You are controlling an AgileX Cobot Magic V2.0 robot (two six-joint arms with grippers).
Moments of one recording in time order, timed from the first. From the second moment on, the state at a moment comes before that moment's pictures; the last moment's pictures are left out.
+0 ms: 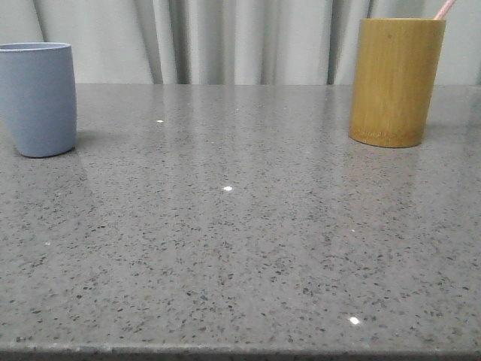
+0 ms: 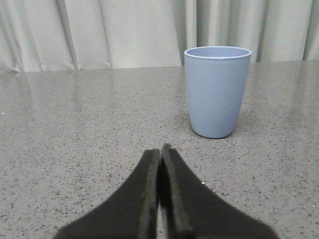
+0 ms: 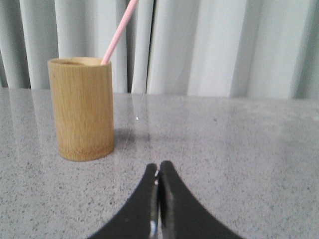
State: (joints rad) left arm -0.10 0.00 0.00 -0.04 0.11 -0.01; right arm 0.01 -0.01 0.03 -0.10 -0.02 0.13
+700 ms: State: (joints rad) left arm -0.10 0.52 -0.57 -0.23 0.60 -0.01; right arm 0.01 0.31 -0.53 -0.10 0.51 0.14
